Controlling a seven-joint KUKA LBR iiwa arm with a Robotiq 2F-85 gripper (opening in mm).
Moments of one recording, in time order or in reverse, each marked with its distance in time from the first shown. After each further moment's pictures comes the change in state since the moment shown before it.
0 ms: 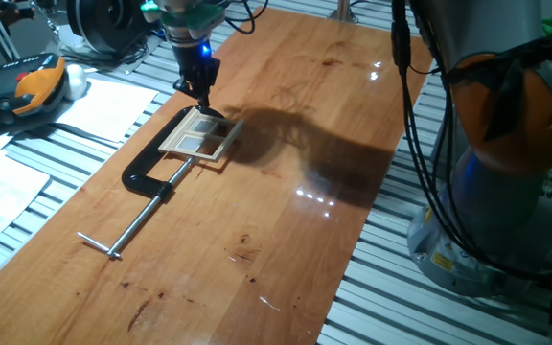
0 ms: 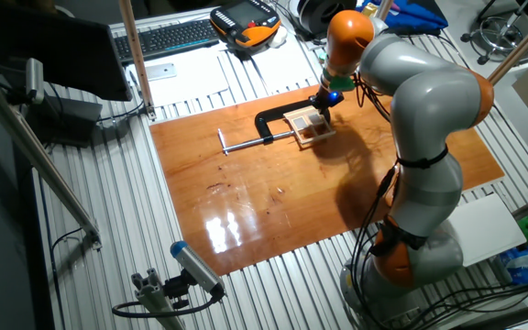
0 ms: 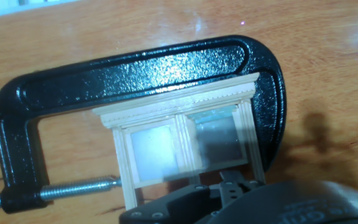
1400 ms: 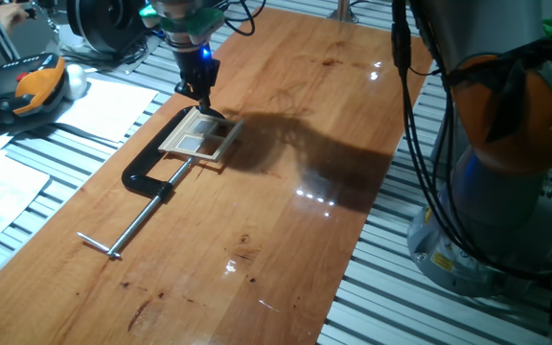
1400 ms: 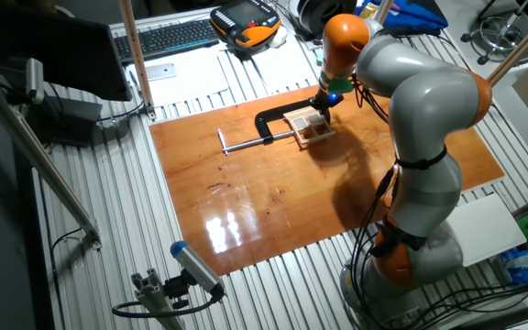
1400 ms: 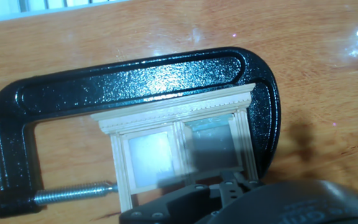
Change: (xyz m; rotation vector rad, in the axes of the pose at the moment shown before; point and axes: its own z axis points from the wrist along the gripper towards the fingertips) arm -0.001 -0.004 0.002 0.039 -0.014 -0.041
